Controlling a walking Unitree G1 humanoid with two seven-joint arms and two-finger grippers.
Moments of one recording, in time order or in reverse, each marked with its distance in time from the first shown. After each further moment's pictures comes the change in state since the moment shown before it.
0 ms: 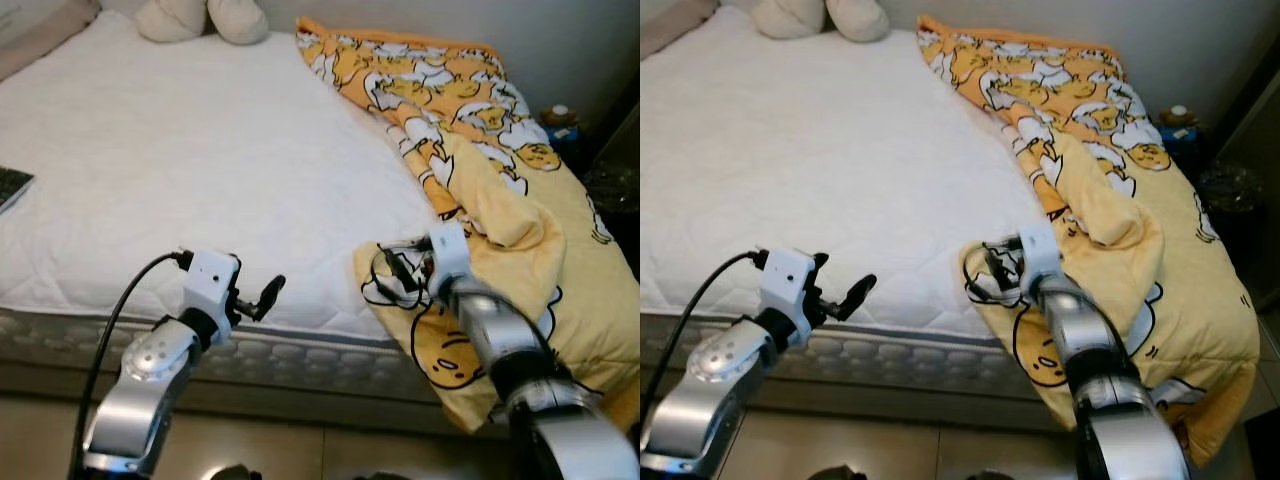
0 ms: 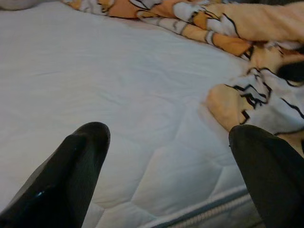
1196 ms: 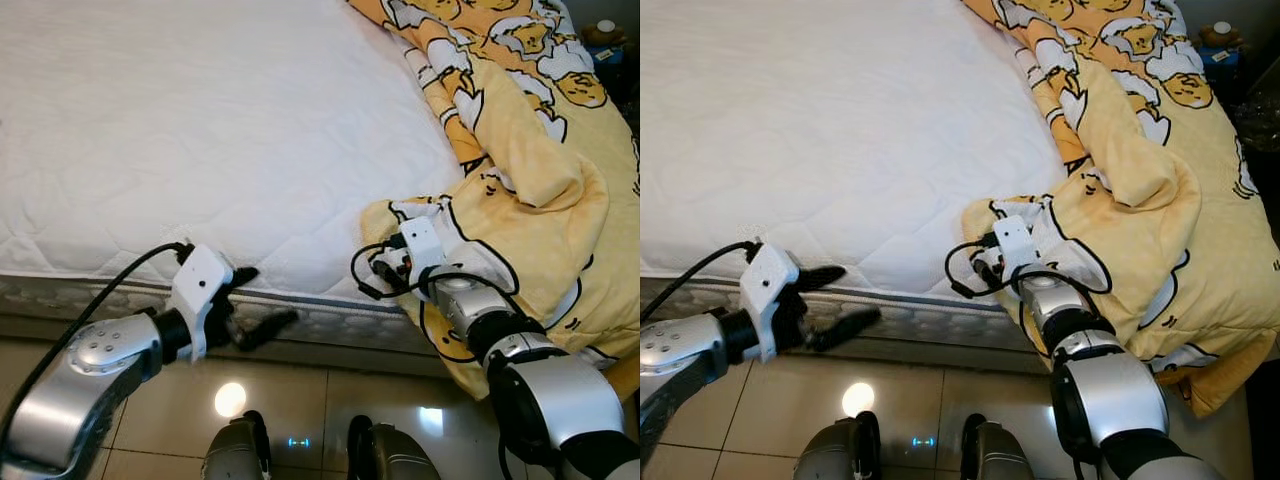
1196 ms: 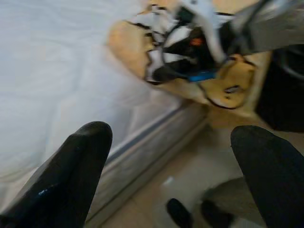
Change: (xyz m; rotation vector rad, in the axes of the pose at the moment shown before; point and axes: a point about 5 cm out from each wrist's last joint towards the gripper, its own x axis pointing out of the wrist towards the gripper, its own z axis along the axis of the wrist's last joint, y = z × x) left arm -0.040 -0.005 0.035 0.033 0.078 -0.447; right arm 0.015 0.015 -0.002 -0.042 0.196 0.034
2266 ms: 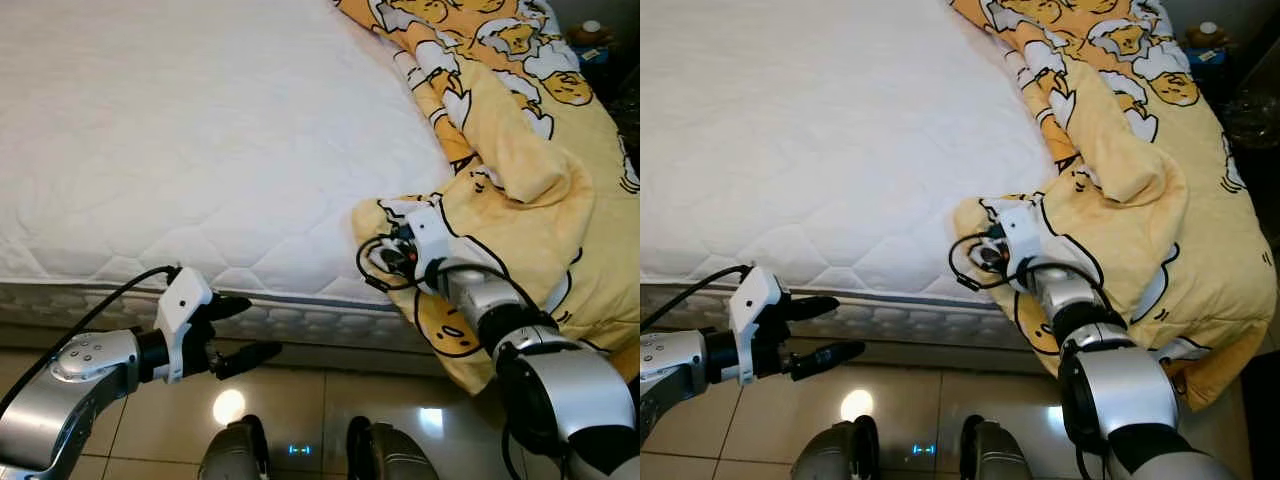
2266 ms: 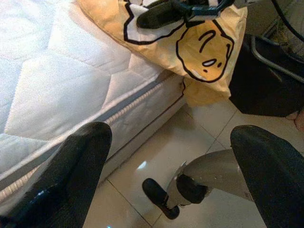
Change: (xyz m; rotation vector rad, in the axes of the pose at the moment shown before) left arm -0.012 0.012 -0.032 -0.092 0.062 -0.072; right arm -0.005 -0.005 0.016 0.031 -0.074 0.175
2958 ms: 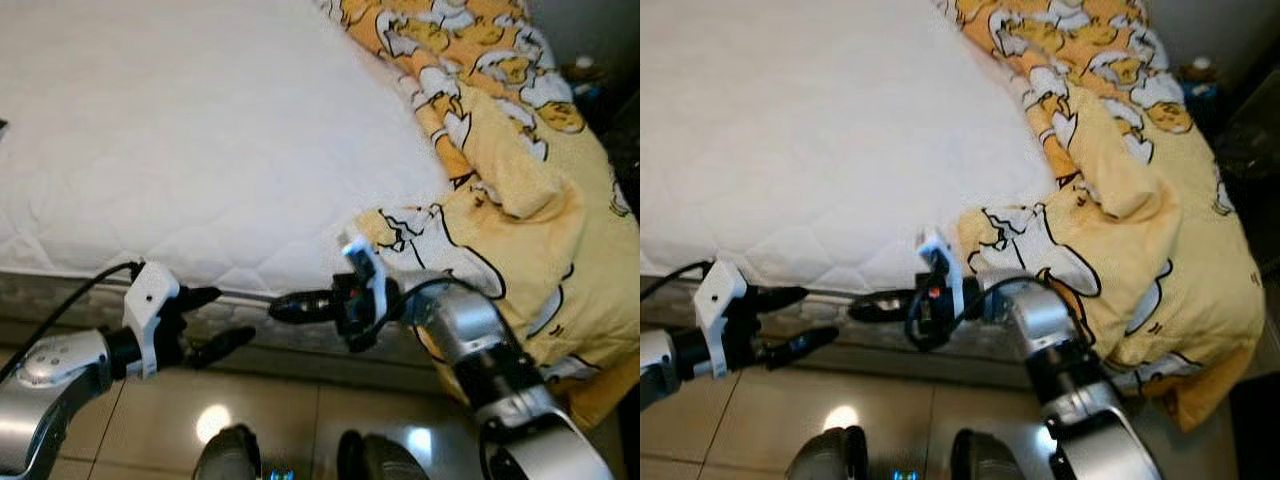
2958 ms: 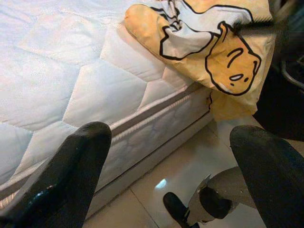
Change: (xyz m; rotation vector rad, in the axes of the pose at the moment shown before) left arm -0.022 0.015 -0.003 0.001 -0.027 0.122; right arm -0.030 0.115 0.016 0.001 -0.162 1.136
